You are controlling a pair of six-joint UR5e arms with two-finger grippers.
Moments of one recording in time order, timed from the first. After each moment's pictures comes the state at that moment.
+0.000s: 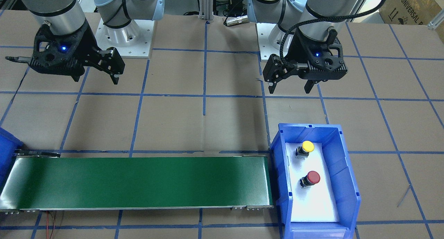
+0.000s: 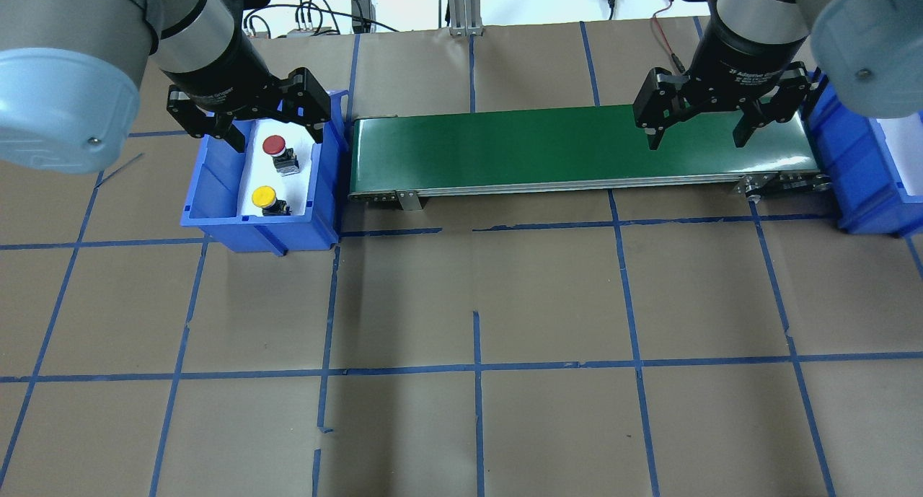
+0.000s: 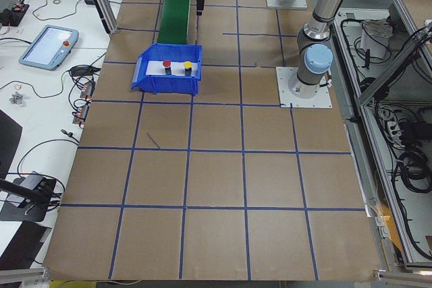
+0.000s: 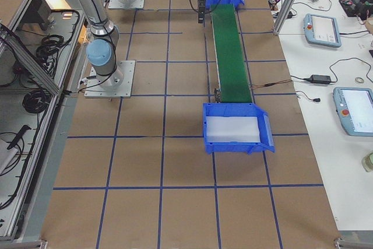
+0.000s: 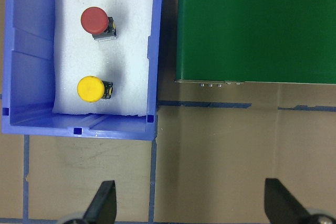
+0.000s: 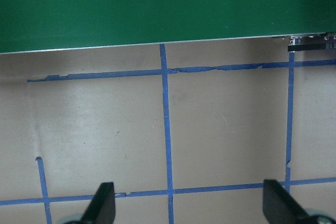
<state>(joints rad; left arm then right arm) -1.62 -1.59 -1.60 -1.42 1.54 -0.10 1.56 -1.57 1.58 -1.58 -1.60 0.03</state>
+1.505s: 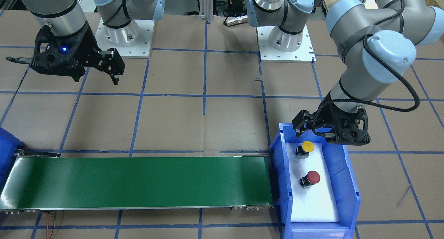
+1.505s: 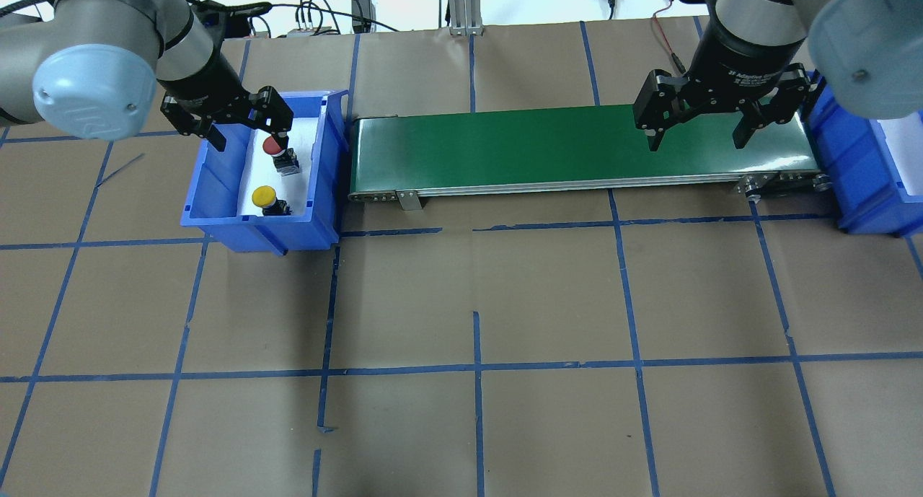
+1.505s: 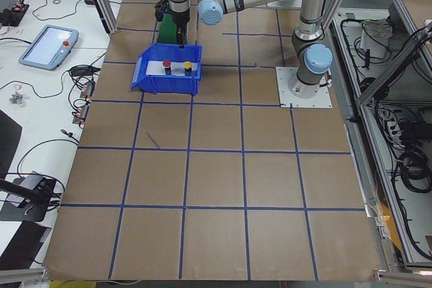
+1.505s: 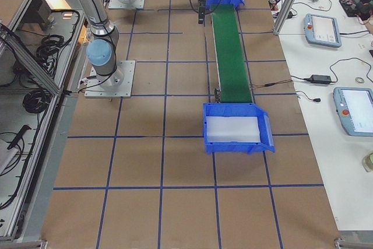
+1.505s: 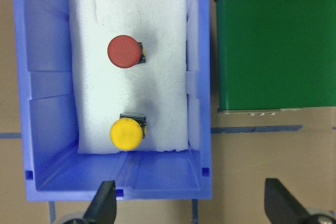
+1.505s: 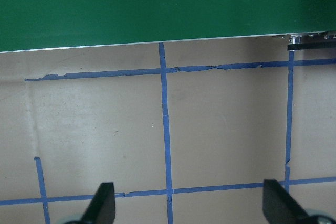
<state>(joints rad) -1.45 -1.82 -1.61 -1.28 1.54 0.17 1.56 -1.56 1.58 -1.58 -1.61 0.03</state>
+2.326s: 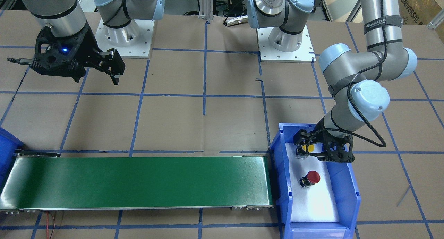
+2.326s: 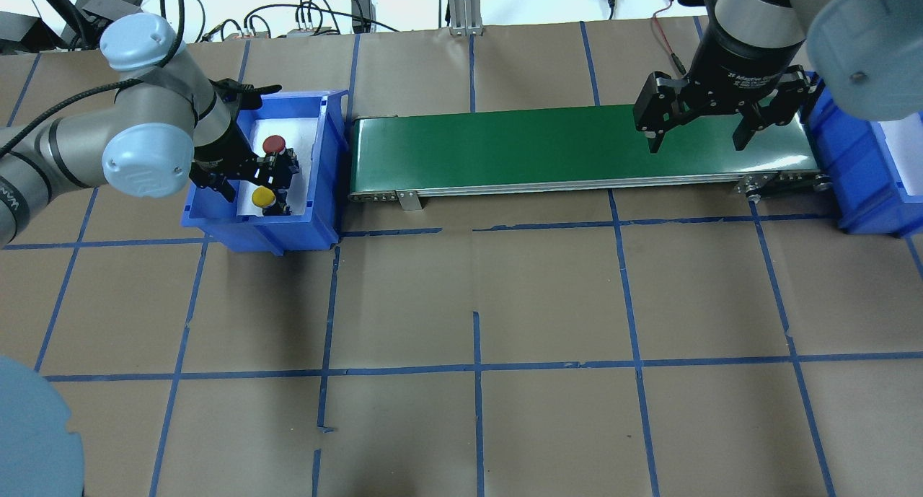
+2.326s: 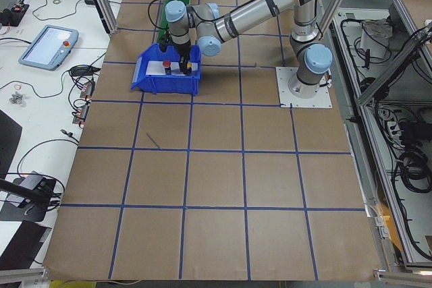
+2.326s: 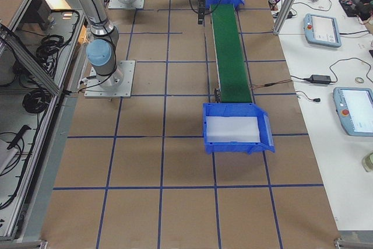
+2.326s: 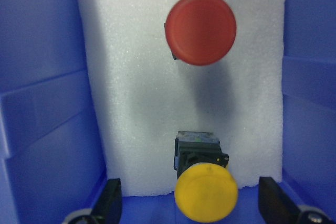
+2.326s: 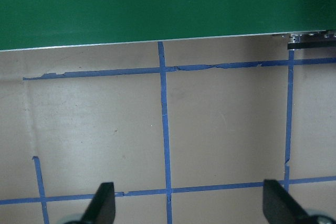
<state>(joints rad) -1.40 -1.91 -1.78 -1.09 1.58 0.24 1.56 -1.56 1.59 -1.58 -1.61 0.03</state>
